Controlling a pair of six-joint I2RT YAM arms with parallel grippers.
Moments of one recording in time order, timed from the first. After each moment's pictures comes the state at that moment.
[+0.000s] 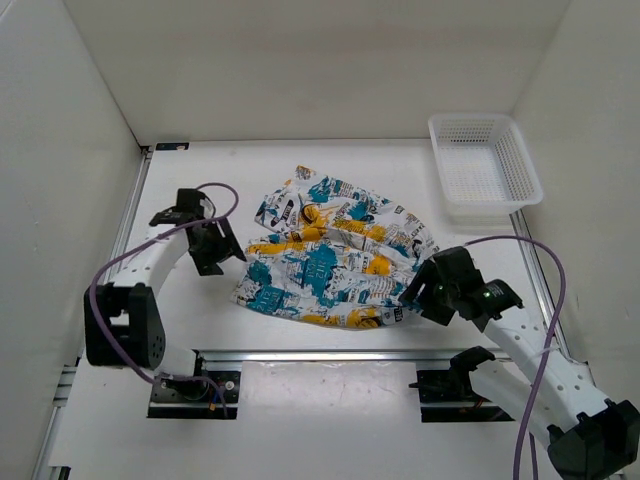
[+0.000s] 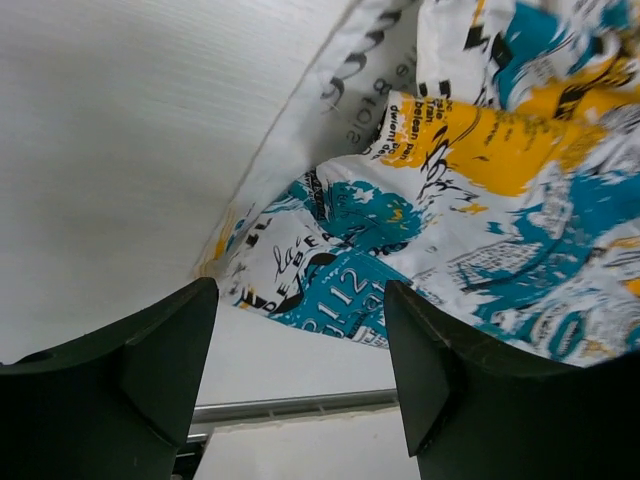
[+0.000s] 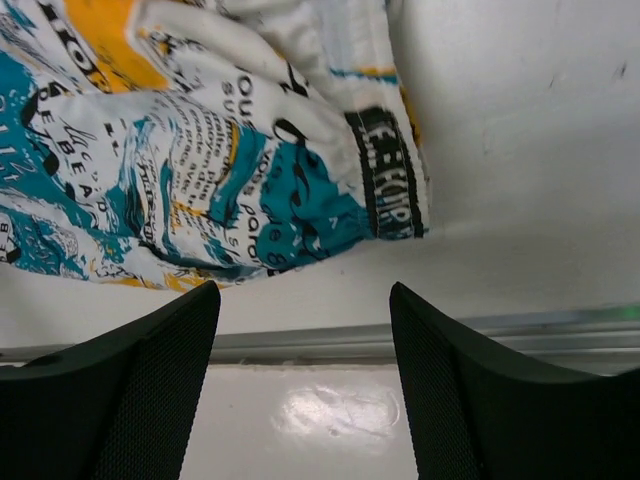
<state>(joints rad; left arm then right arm) -0.01 1.39 0.99 -0.77 0.22 -0.50 0.46 0.79 0.63 -0.84 0.01 0.90</state>
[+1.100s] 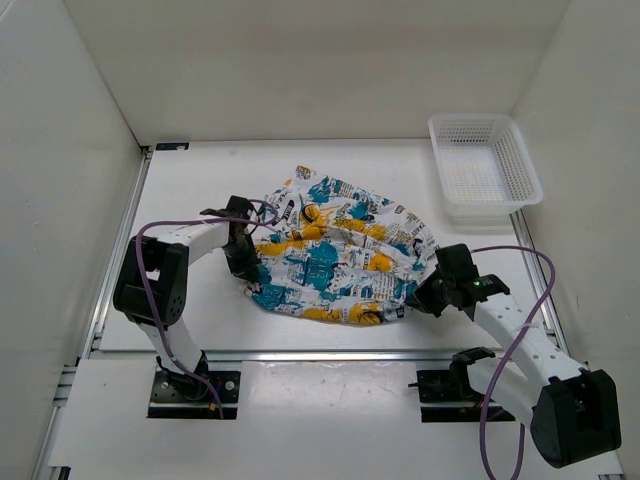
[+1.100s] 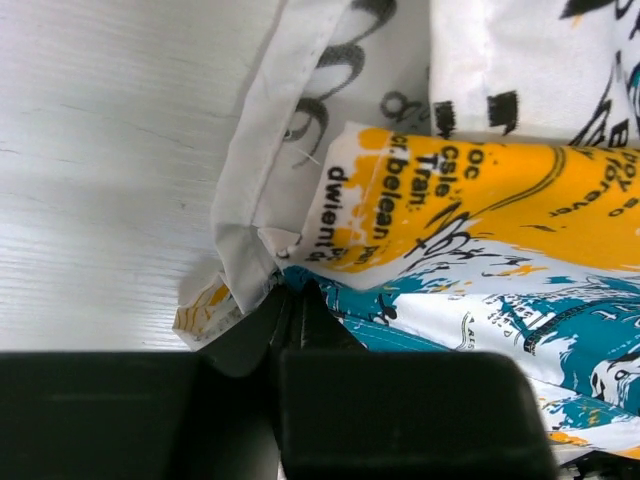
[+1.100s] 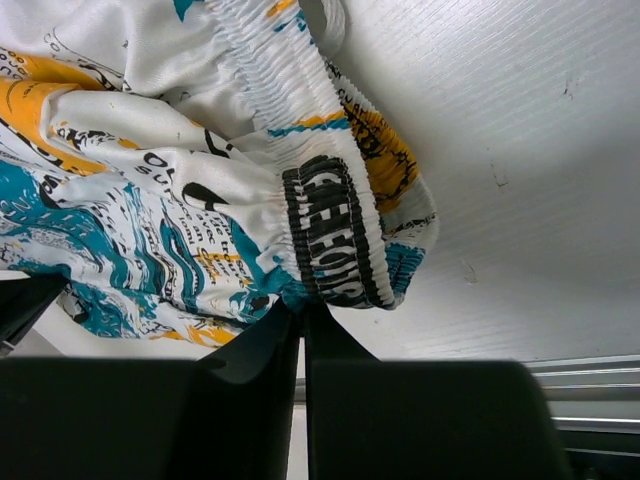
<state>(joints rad) -0.28 1.73 1.03 -0.70 0.06 -0.59 0.31 0.94 0.52 -0.65 -0.11 1.08</state>
